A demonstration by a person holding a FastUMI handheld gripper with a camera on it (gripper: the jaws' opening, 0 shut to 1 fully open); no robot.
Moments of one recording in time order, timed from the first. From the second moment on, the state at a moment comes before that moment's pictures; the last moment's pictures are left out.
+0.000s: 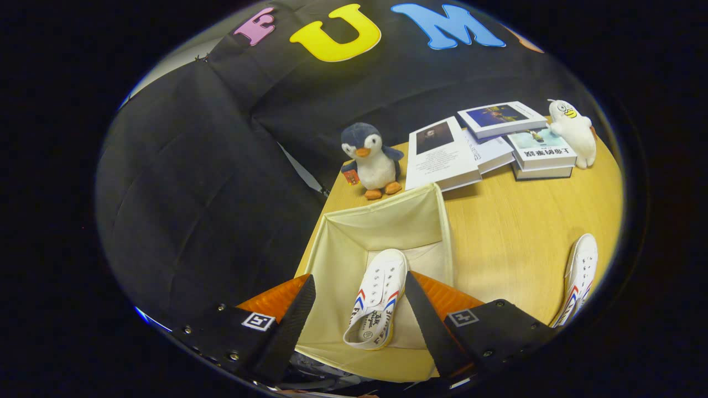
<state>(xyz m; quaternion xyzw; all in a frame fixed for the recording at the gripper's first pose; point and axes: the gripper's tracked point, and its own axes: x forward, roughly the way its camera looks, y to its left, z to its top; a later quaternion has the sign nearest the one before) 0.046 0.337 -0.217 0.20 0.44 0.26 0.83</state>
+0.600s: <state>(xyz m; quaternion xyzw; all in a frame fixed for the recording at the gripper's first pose) 0.062 0.190 -0.214 0.19 0.41 0.18 0.88</state>
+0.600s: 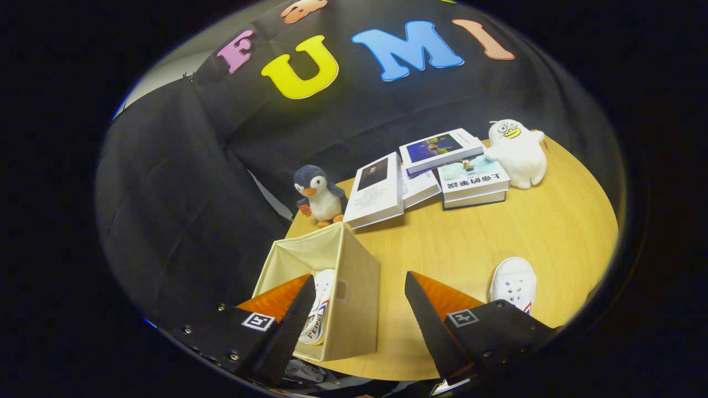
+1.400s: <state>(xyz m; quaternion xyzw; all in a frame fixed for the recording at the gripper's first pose) 0.043 0.025 -0.320 0.08 0.47 0.06 0.88</state>
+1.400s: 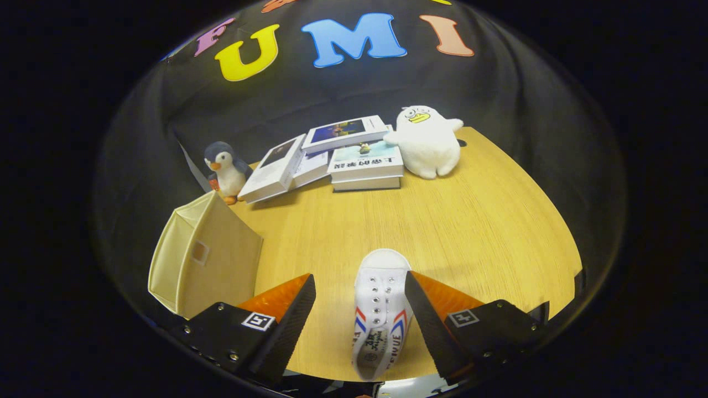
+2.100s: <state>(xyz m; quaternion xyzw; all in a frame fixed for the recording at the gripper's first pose) 0.002 -0.007 -0.405 0.06 0.58 0.04 0.81</state>
